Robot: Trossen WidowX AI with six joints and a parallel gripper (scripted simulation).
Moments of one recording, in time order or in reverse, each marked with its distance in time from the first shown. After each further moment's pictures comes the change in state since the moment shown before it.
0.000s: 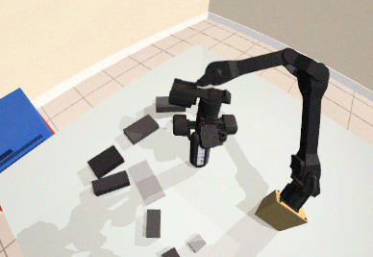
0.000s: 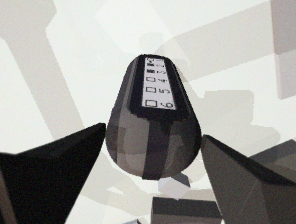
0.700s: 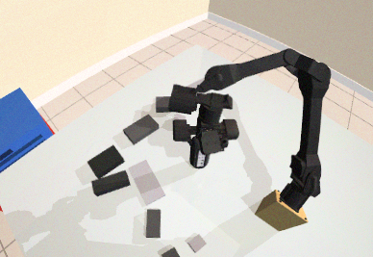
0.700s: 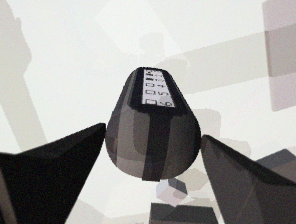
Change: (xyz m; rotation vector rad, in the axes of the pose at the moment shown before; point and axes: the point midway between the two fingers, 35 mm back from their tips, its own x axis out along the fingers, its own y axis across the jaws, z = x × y) arm -0.001 0.000 0.019 -0.005 -0.002 0.001
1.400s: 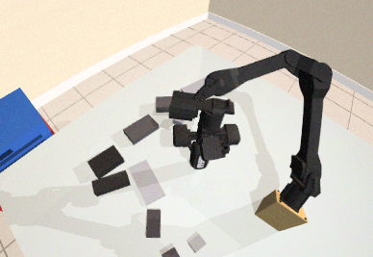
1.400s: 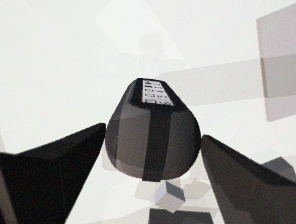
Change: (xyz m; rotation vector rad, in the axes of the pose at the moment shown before) arm 0.000 0.000 0.018 -0.002 -0.001 -0.002
